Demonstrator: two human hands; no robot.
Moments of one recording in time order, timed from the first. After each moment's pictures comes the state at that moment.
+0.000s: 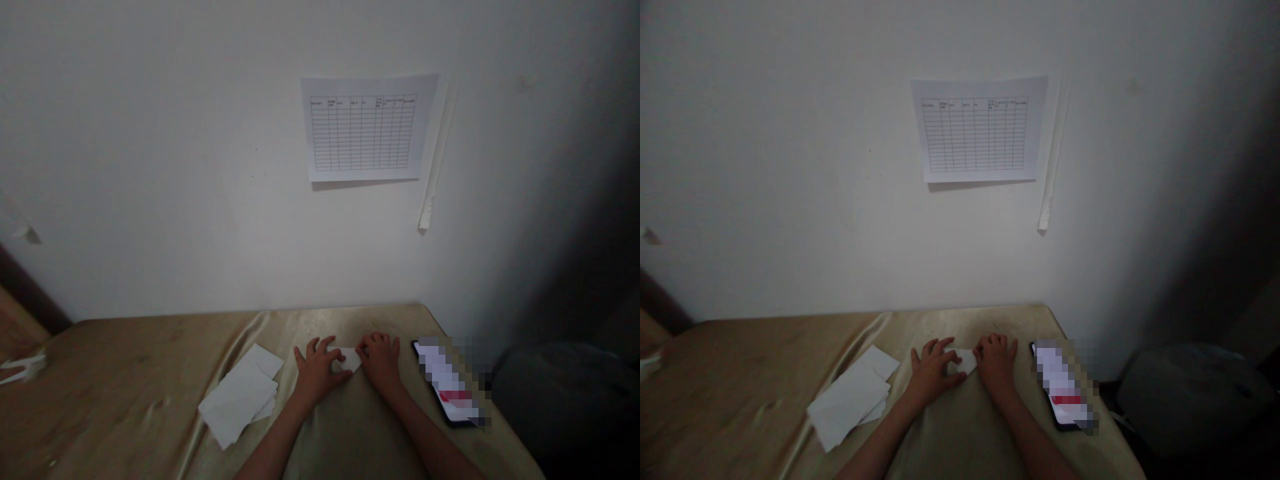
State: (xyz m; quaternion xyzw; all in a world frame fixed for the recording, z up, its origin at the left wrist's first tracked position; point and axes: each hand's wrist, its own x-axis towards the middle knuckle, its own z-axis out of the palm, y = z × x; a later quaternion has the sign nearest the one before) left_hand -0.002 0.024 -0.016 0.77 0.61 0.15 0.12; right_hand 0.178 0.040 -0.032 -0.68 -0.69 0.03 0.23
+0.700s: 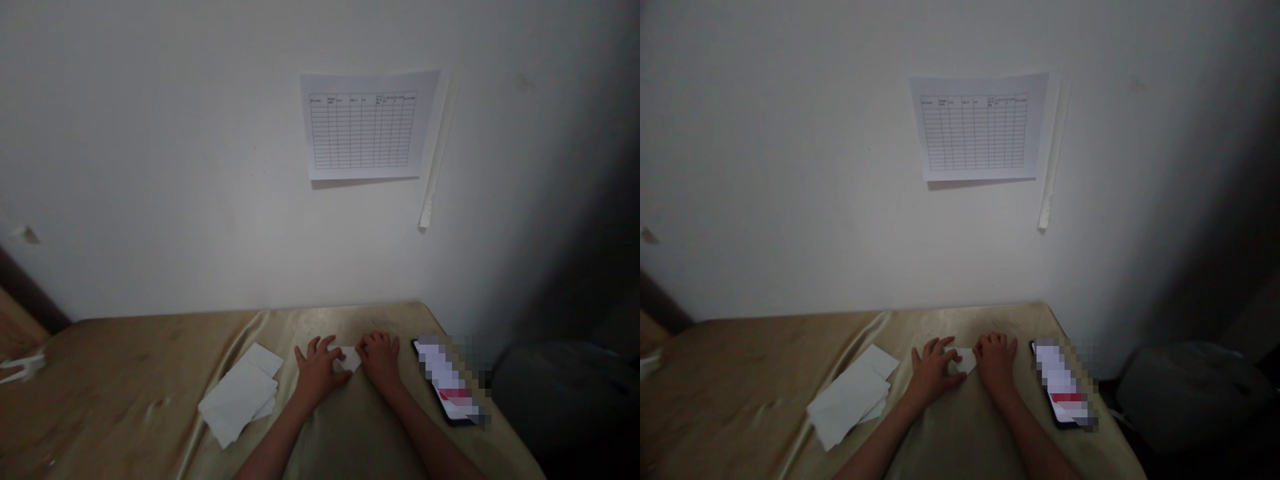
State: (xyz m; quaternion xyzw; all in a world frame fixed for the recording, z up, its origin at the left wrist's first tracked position) left_hand 0.001 0.023 -0.015 0.77 0.62 0.12 0.11; right_hand 0.177 0.042 -0.034 -0.69 -0.69 0.04 0.22
